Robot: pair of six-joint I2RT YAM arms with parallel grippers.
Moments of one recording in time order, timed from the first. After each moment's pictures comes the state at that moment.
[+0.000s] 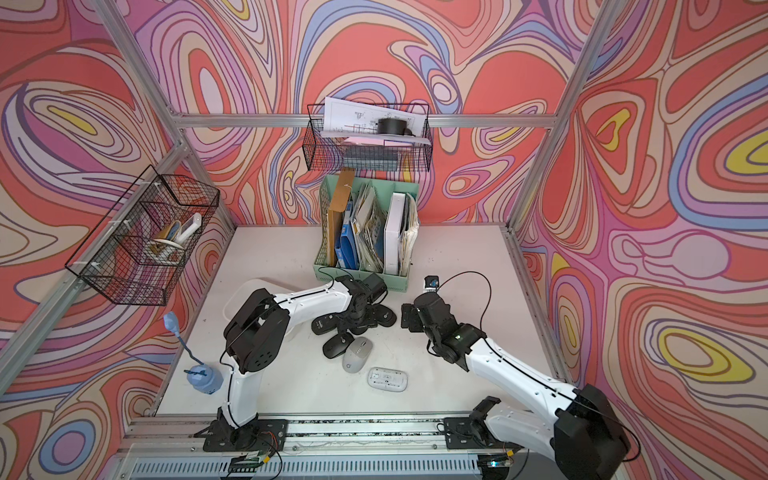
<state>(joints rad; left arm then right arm) -0.78 2.06 1.49 -0.90 -0.13 -0.97 0.63 1.10 0.65 -0.25 0.30 0.47</state>
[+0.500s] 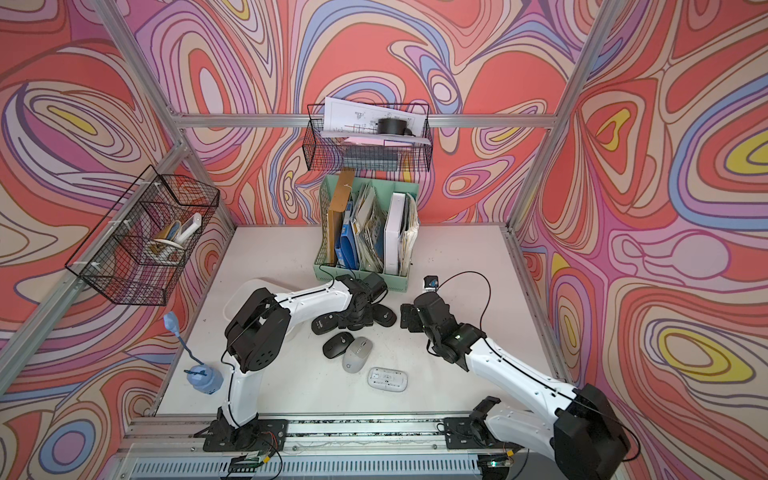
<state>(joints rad) -0.77 2.07 1.49 -0.89 -0.21 -0.90 0.63 1.10 0.65 -0.25 0.29 0.47</state>
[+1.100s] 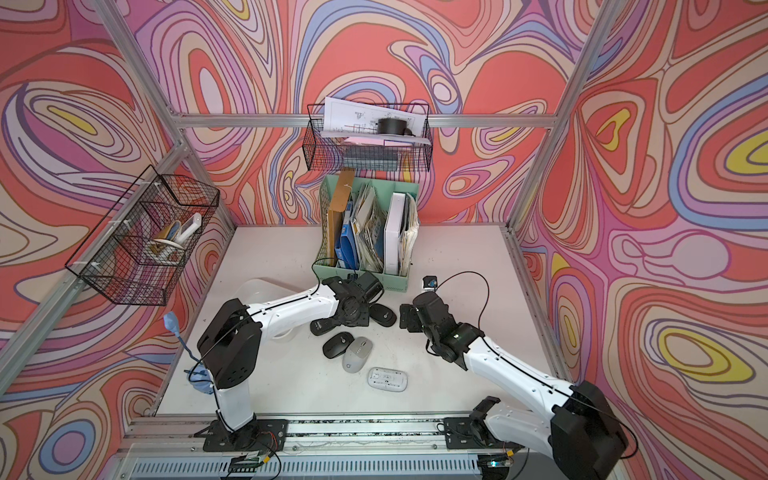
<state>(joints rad) -0.81 1.86 1.40 -0.87 -0.26 -0.79 0.63 1.12 0.65 -0.24 0.29 0.48</state>
